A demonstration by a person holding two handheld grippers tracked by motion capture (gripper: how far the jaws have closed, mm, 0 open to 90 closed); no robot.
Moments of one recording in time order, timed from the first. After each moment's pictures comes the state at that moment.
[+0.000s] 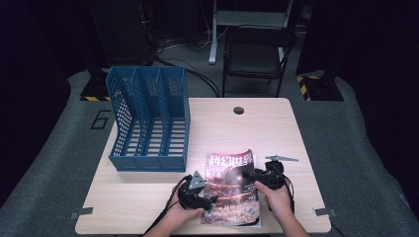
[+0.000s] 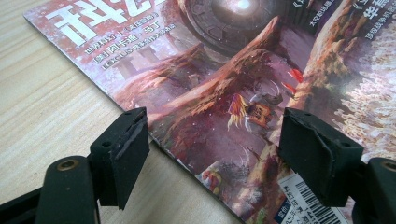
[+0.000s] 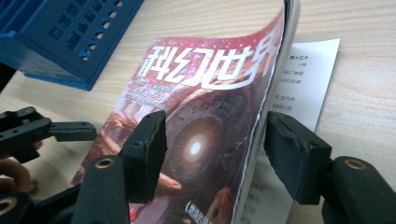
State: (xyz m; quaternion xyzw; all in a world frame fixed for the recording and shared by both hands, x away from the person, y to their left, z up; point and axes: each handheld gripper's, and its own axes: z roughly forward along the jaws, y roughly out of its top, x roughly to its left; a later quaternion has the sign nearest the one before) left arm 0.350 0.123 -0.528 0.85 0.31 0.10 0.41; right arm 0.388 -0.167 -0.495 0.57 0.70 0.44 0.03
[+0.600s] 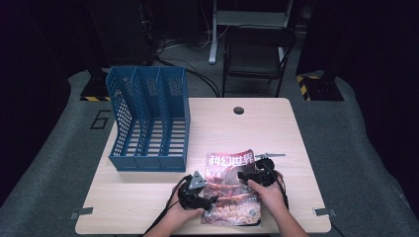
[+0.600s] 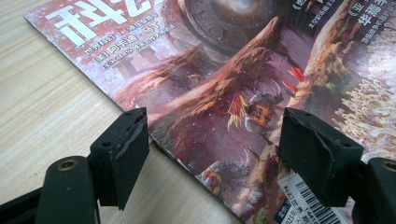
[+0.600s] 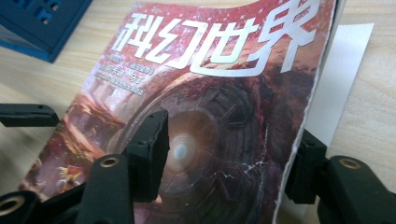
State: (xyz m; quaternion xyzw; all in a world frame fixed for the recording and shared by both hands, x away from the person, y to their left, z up) left arm 0.350 0.123 -0.528 0.85 0.31 0.10 0.41; right arm 0.407 -0.148 -0.508 0.55 0.74 0.37 0.04
